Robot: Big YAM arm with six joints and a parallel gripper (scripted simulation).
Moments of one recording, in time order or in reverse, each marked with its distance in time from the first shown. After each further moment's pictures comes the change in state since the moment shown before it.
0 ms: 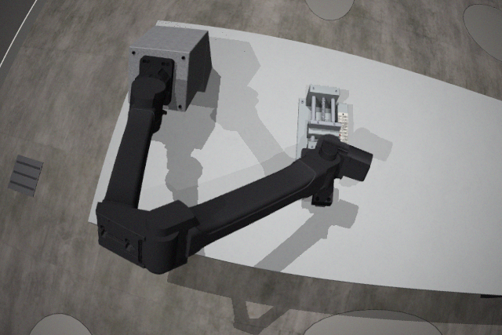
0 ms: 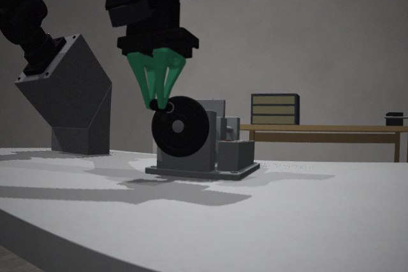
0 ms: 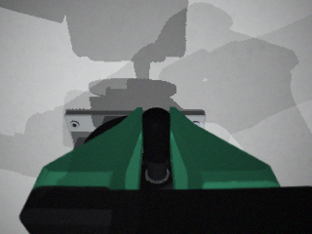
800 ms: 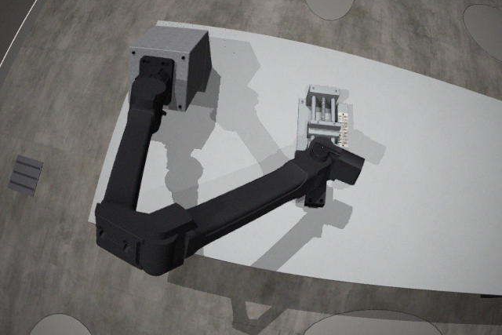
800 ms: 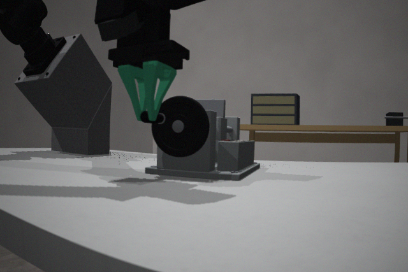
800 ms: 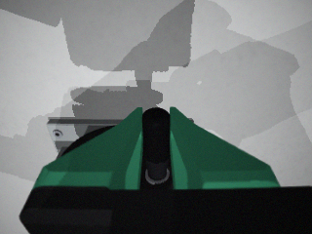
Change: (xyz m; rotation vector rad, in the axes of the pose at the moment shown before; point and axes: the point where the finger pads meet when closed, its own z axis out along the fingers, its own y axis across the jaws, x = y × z) arm 0.000 -0.014 0.016 -0.002 0.001 0.000
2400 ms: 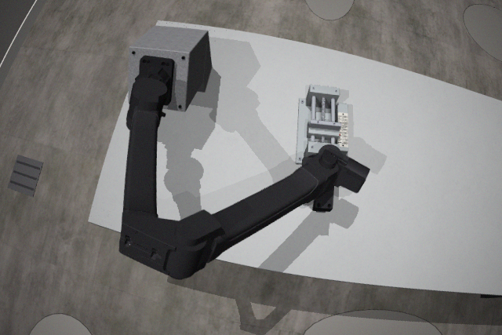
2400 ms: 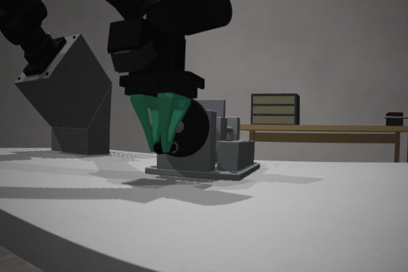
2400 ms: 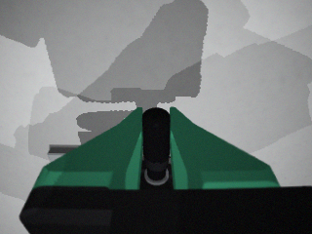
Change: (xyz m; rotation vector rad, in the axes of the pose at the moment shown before) arm 0.001 0.020 0.042 0.024 -0.001 -0.014
